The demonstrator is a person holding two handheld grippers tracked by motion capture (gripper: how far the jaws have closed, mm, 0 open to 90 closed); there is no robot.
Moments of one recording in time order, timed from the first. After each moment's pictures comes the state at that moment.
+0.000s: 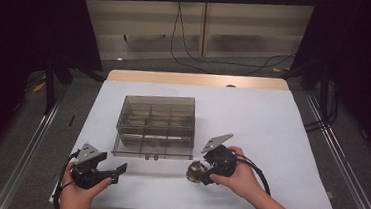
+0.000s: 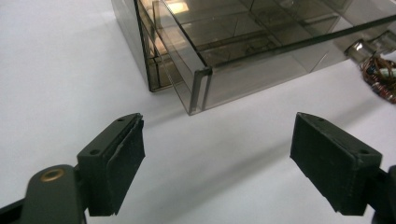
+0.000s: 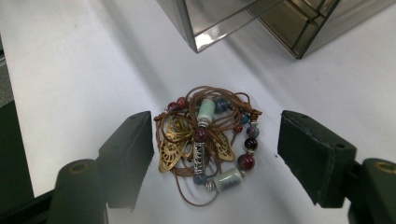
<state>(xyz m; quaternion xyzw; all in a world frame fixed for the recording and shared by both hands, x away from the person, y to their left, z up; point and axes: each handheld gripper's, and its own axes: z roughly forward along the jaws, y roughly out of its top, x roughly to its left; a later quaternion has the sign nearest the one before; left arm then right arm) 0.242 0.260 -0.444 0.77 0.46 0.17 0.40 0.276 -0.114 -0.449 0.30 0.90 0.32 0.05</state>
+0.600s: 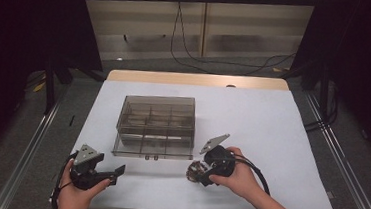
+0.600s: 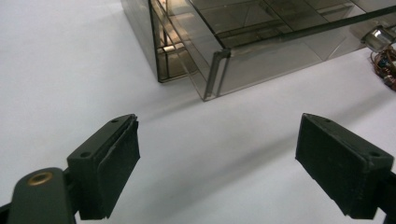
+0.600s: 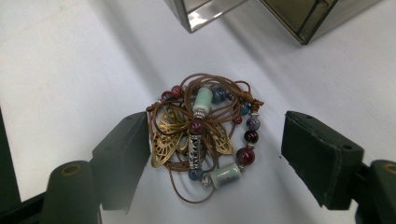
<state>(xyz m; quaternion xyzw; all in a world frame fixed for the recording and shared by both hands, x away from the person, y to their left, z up) 0.241 0.267 -0.446 0.77 0.47 0.18 0.40 0.279 -0.111 -0.456 0.30 0.91 0.30 0.04</state>
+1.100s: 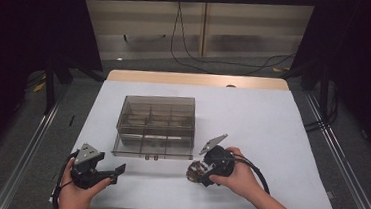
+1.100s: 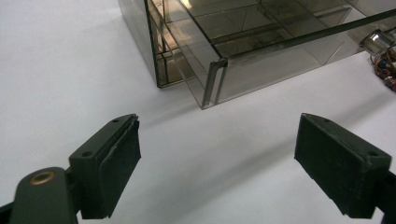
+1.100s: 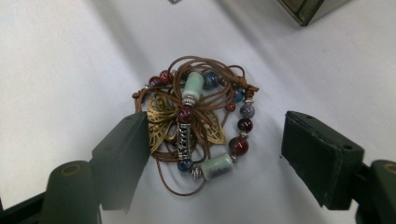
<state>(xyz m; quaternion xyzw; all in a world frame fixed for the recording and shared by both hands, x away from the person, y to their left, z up) 0.243 0.264 -0.445 0.78 0.46 0.18 0.39 0.282 -0.111 -0.462 0.30 0.91 0.27 0.04</state>
